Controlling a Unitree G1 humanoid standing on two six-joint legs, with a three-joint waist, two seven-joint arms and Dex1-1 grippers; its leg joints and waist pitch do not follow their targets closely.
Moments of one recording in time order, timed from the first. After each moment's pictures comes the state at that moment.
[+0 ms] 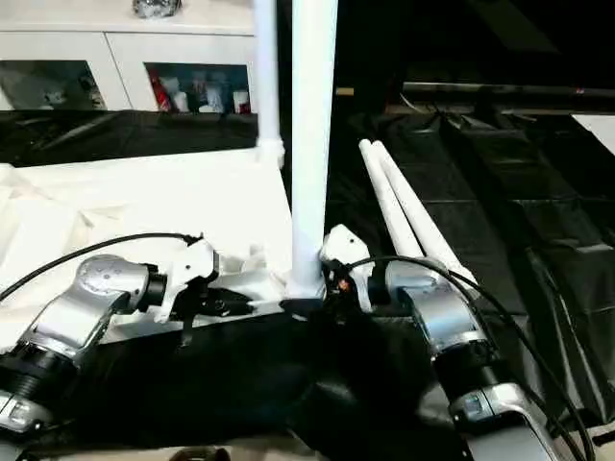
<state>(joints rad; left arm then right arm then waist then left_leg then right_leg) -0.46 0.45 -0.28 0.38 -0.05 0.17 -1.26 -0.49 -0.35 0.23 0.45 0.12 0.18 1.17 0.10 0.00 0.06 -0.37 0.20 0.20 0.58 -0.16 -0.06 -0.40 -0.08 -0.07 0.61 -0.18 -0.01</state>
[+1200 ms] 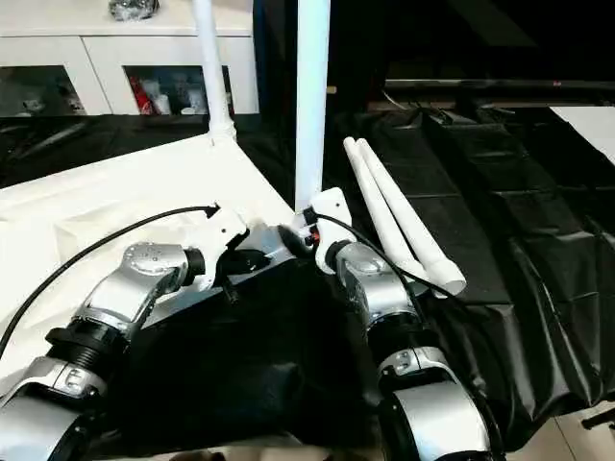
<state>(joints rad) -0.60 0.25 -0.21 0.54 0.04 0.29 -0.85 -0.69 -0.04 0.03 0.84 0.04 0.11 0.47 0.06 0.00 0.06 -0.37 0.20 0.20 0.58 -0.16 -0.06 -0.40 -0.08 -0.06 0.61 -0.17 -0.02</state>
